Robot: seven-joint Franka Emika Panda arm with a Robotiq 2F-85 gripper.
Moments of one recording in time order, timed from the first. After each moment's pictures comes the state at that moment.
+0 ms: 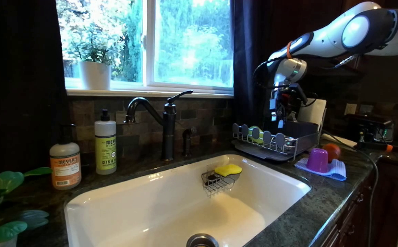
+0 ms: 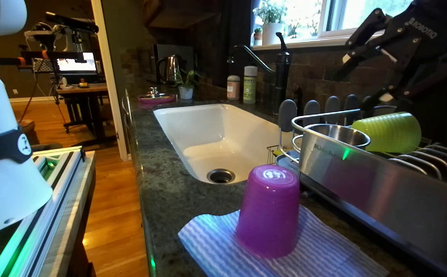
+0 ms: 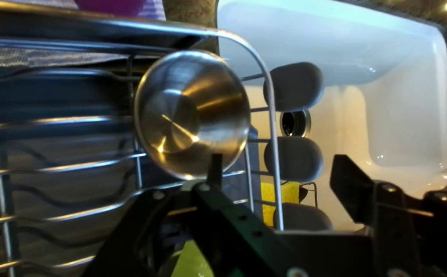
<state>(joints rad) -0.48 0.67 -0.09 -1.24 0.34 1.33 -0.60</state>
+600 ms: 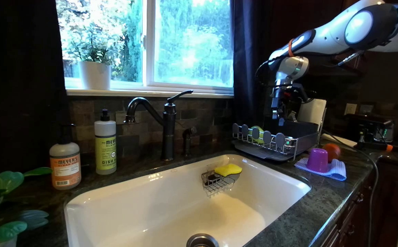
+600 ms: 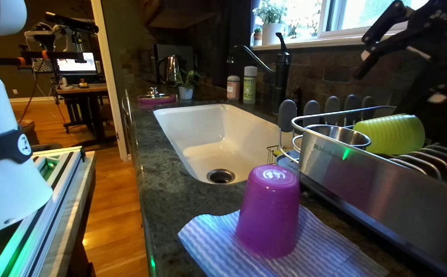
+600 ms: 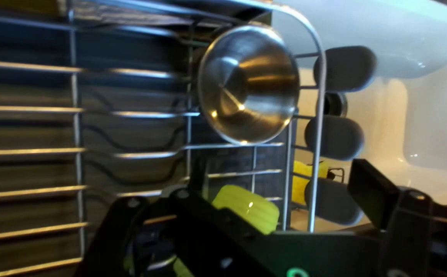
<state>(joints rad) -0.48 0.63 -0.10 -1.27 0.28 1.47 -0.72</state>
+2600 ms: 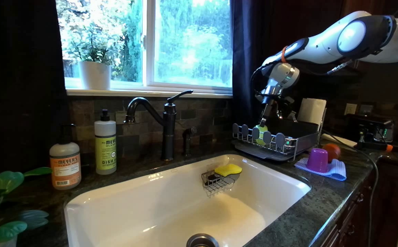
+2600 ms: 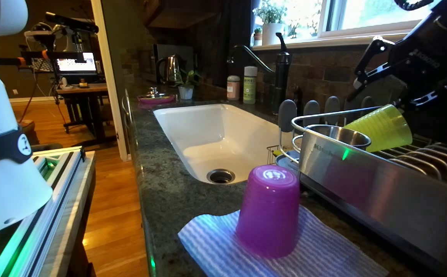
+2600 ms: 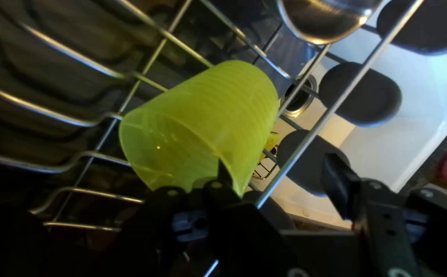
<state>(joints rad) -0.51 0.73 0.00 -1.22 0.40 1.55 -1.23</state>
